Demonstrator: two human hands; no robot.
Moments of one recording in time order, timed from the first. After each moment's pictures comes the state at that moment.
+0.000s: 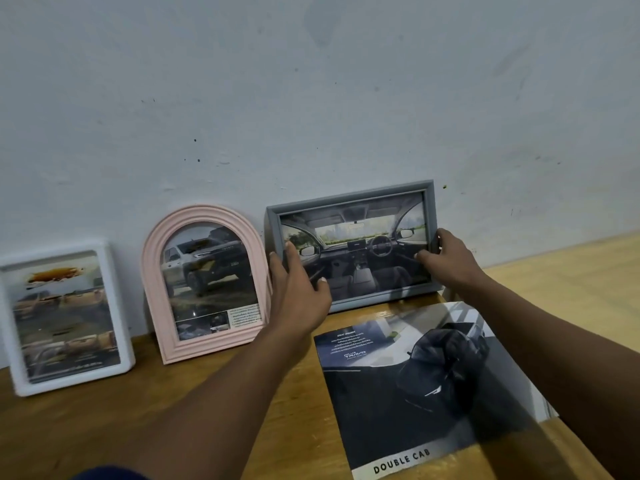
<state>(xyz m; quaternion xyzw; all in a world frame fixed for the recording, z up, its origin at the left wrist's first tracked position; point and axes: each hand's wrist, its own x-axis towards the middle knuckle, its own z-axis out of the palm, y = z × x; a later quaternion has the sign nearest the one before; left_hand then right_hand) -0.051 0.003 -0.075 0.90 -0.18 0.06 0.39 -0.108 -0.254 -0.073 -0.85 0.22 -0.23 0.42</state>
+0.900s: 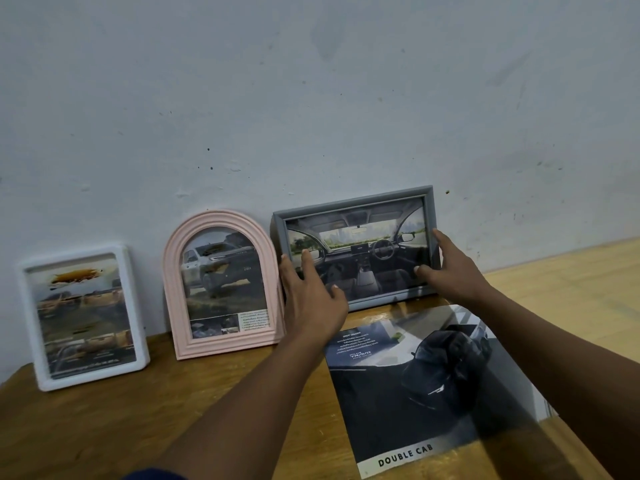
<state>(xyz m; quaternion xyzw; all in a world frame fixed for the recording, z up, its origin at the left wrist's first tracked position) -0.072 -0.007 -0.073 0.92 -0.16 0.11 0.35 -0.128 -0.241 -0.070 -0.88 0.16 -0.23 0.39</state>
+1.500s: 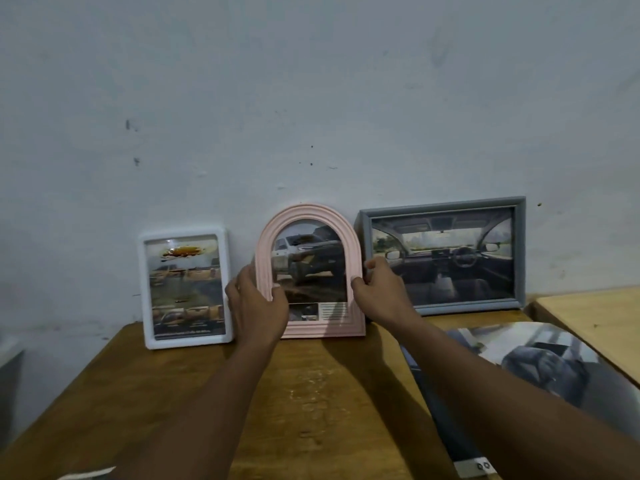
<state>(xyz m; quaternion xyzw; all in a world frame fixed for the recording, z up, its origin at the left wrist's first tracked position) -0.018 0.185 -0.085 0.84 0.03 0.22 0.50 -0.061 -0.008 -0.062 -0.85 0.10 -0.18 0.49</state>
